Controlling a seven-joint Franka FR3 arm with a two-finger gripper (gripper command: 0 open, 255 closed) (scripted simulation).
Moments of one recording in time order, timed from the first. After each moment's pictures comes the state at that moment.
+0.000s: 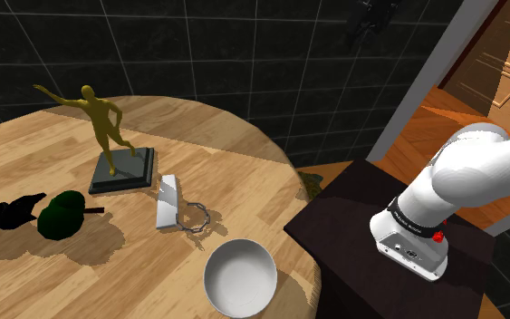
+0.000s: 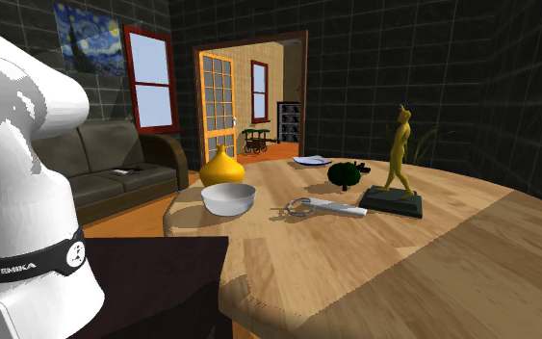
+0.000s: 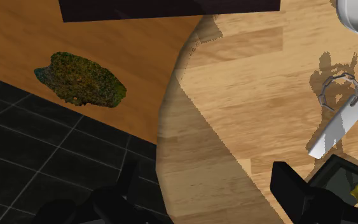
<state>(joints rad) 0.01 -0.81 -0.01 -2.34 0.01 1.69 0.08</state>
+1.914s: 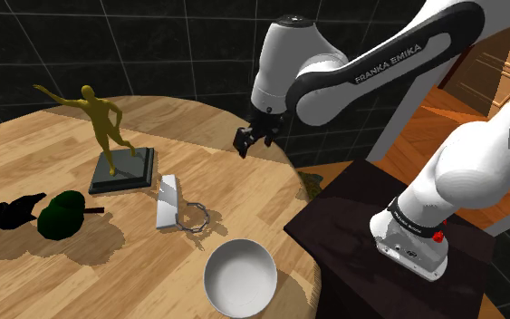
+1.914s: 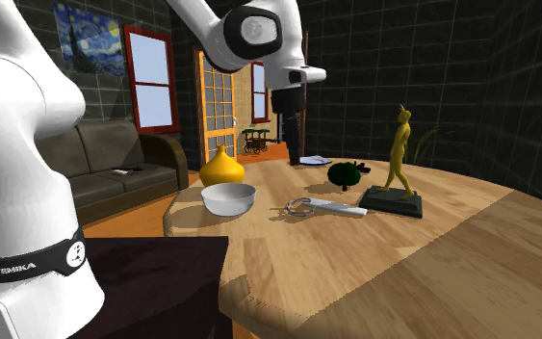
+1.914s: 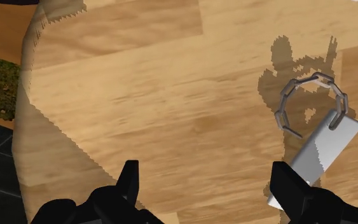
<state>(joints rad) 0.10 -0.21 0.45 -2.52 0.08 2.46 0.57</state>
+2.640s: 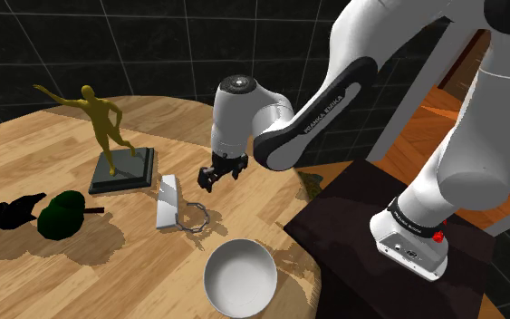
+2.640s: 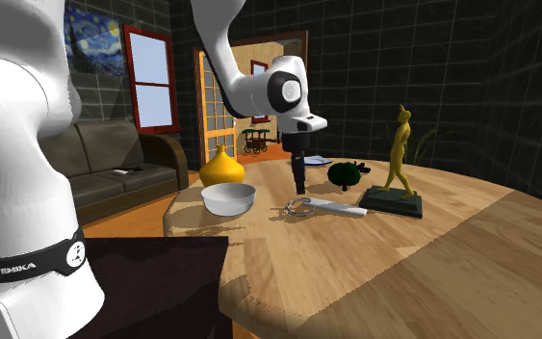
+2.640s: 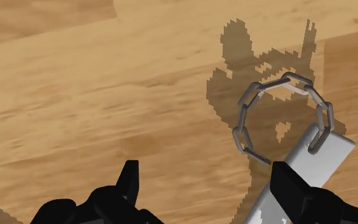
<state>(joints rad) 0.17 0.26 0.47 -2.29 -0.33 2.64 1.00</state>
